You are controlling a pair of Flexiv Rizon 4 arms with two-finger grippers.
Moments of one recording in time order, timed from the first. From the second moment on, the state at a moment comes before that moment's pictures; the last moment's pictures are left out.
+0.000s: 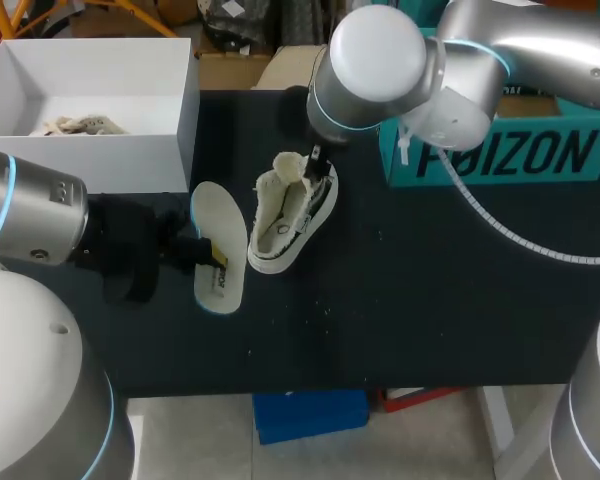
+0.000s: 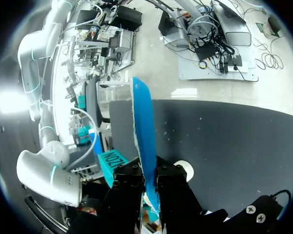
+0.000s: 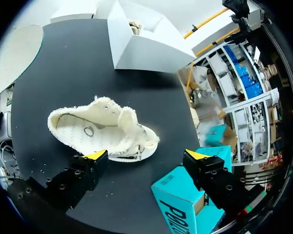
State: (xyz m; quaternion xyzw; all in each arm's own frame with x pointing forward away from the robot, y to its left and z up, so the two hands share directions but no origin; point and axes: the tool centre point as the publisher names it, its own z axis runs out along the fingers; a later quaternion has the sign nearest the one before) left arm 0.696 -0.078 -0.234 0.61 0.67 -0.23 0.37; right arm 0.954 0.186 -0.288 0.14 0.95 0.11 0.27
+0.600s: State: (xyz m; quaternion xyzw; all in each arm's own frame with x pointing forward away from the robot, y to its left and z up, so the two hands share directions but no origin) left arm 0.696 -0.078 -0.234 0.61 0.67 -0.23 0.37; right arm 0.962 0.186 -0.308 0.19 0.94 0.12 0.25
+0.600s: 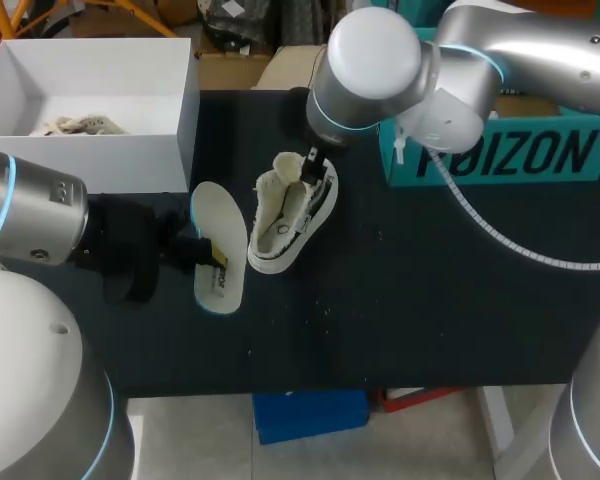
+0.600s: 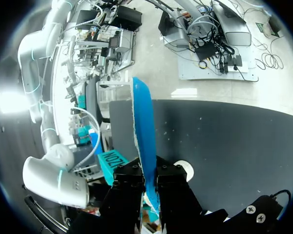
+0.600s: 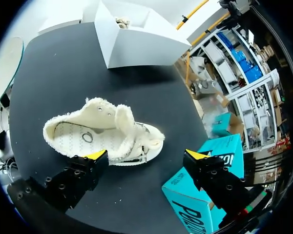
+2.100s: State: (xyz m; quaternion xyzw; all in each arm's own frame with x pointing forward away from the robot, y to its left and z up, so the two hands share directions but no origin) left arm 0.696 -0.078 -0.234 0.61 0.67 -0.23 0.37; right arm 0.970 0.197 -0.341 0.21 0.95 0.10 0.22
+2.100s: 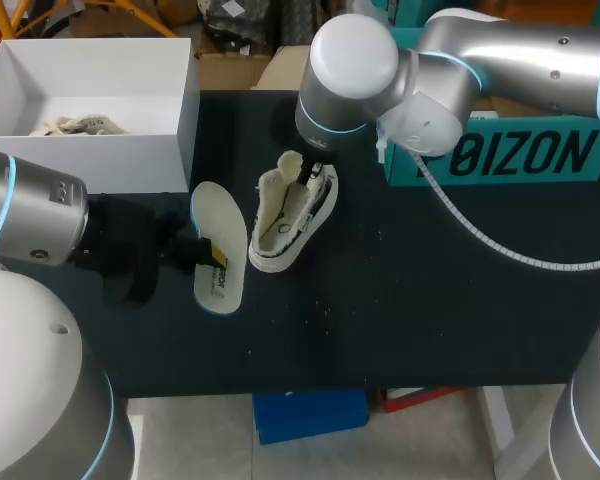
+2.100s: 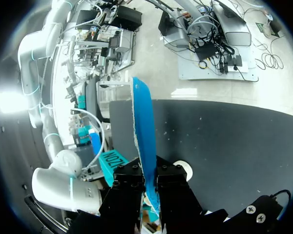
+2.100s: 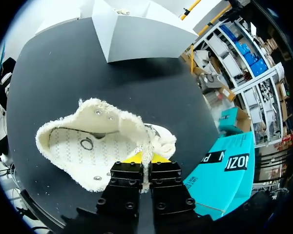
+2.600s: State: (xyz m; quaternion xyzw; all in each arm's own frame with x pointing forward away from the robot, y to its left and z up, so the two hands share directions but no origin) left arm 0.696 -0.078 -0.234 0.61 0.67 -0.23 0.37; right arm 0.982 0.199 -0.326 0.12 0.96 0.07 0.24
